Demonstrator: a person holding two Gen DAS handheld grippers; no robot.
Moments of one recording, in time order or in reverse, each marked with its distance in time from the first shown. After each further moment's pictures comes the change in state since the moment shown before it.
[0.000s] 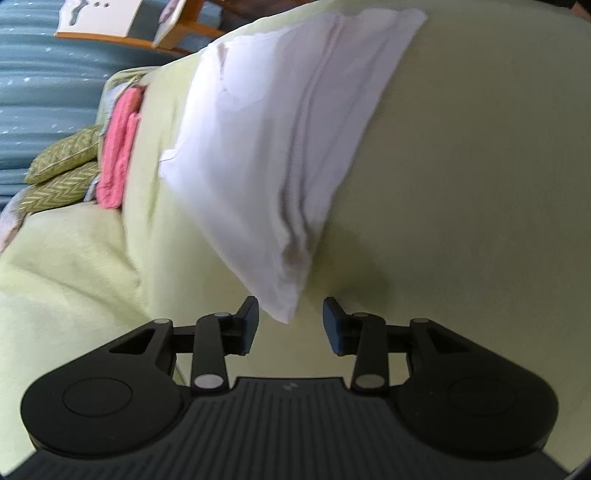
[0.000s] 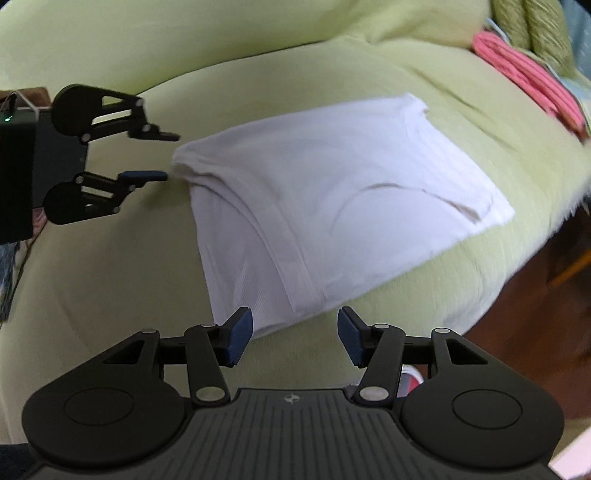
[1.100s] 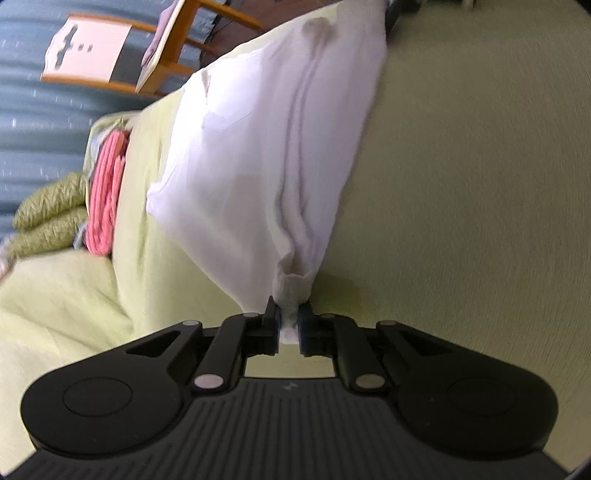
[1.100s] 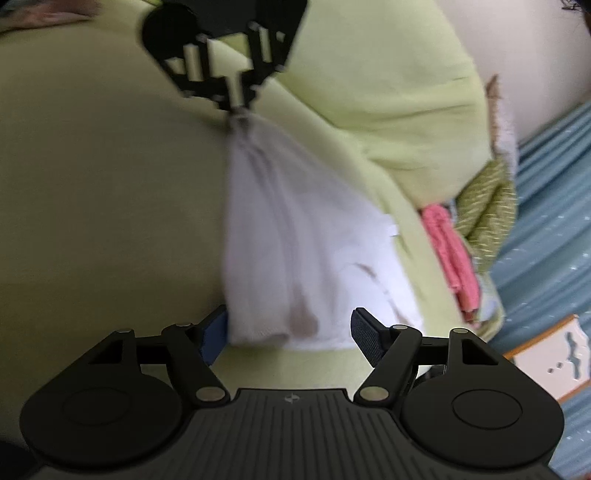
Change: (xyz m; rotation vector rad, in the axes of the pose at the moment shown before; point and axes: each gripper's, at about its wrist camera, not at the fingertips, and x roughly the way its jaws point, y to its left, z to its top) left arm 0.033 0.004 -0.014 0.000 -0.149 -0.049; right arm 0.079 0.106 -0.071 -0.574 -0.269 -0.626
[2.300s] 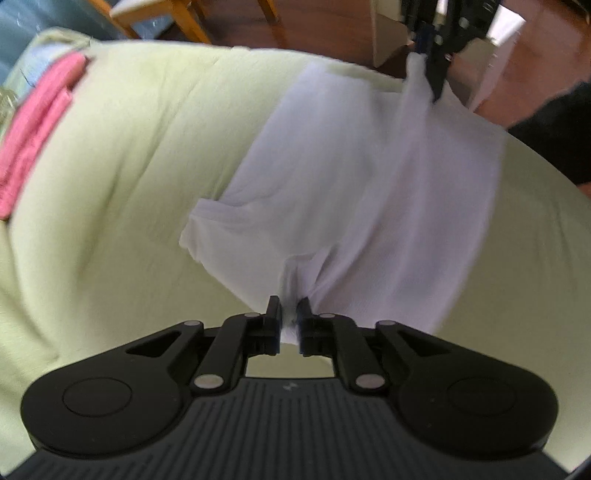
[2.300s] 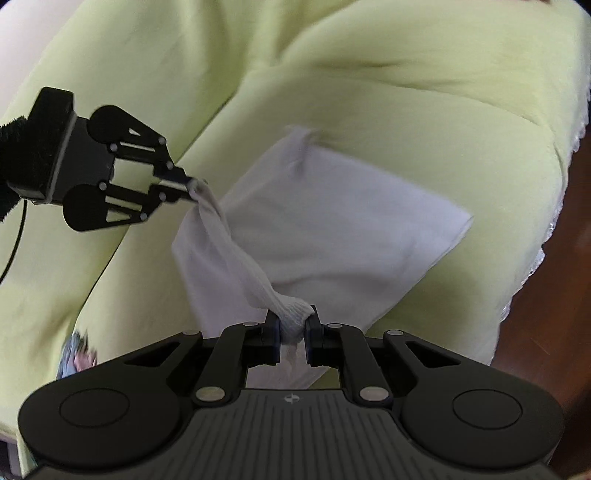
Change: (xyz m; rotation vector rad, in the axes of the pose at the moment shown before) left arm 0.131 0.260 0.050 -0.269 0.017 -0.537; right arm 0.190 -0.288 -0.082 1.106 0.279 0.899
